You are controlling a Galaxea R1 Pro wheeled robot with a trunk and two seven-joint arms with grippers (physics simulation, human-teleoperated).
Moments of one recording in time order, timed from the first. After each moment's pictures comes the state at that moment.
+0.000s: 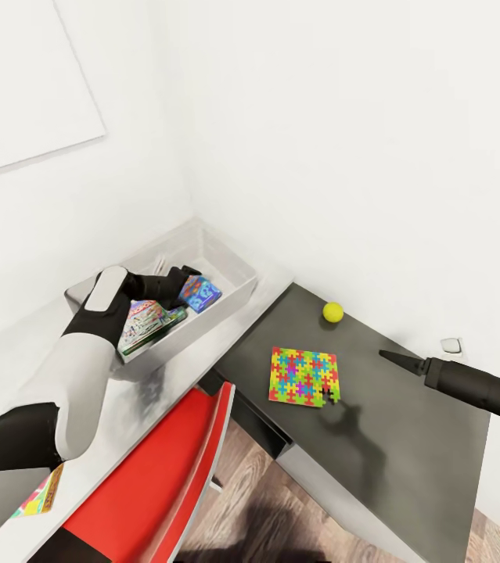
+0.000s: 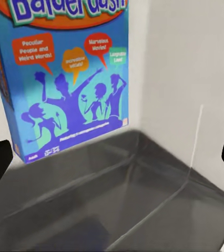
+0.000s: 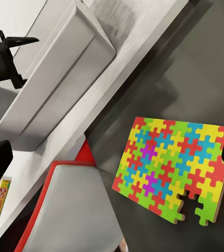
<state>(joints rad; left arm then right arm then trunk) -1.23 -0.01 0.14 -0.72 1.22 0.79 0.51 -0.42 -0.34 -0.40 -1.61 -0.43 1.04 0.96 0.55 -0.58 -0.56</state>
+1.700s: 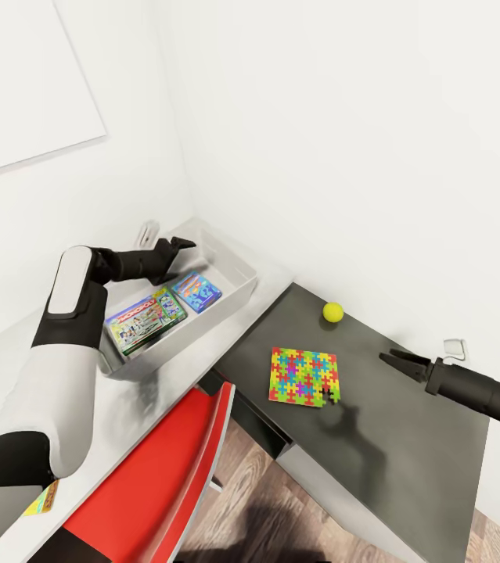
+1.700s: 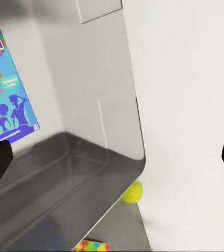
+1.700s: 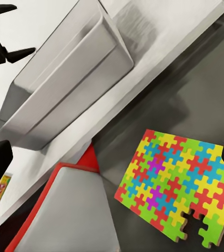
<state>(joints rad) -1.16 0.02 0.11 -1.12 1.37 0.95 0.60 -0.39 -0.34 -0.39 -1.61 -0.42 0.89 1.04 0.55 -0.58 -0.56</state>
